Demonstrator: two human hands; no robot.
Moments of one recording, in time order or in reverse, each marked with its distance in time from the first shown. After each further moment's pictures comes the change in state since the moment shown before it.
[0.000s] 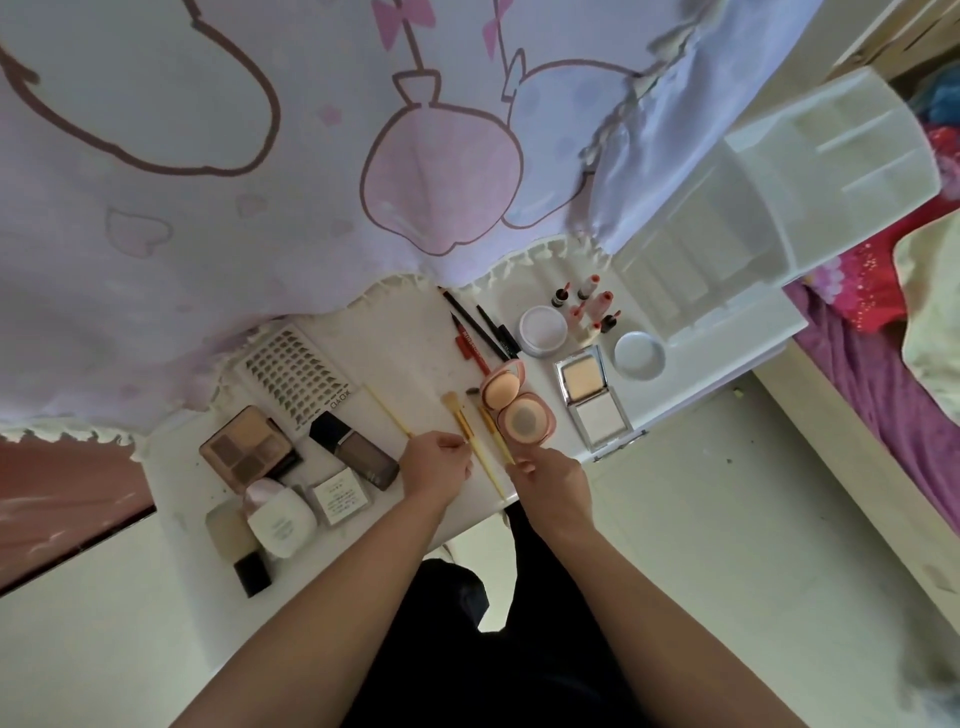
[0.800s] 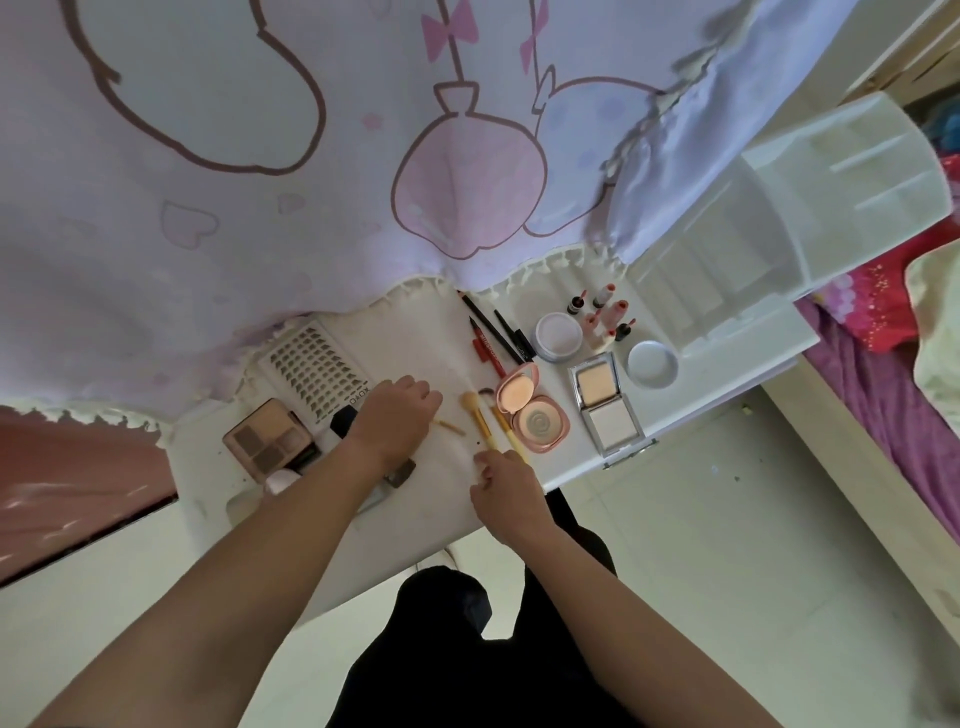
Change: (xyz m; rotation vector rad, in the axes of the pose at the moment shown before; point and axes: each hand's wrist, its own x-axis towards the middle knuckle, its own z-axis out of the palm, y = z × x) left_hand 0.043 0.034 -0.085 1.441 0.019 1.098; right_hand -0.014 -0.043 0.035 -0.063 -0.217 -0.143
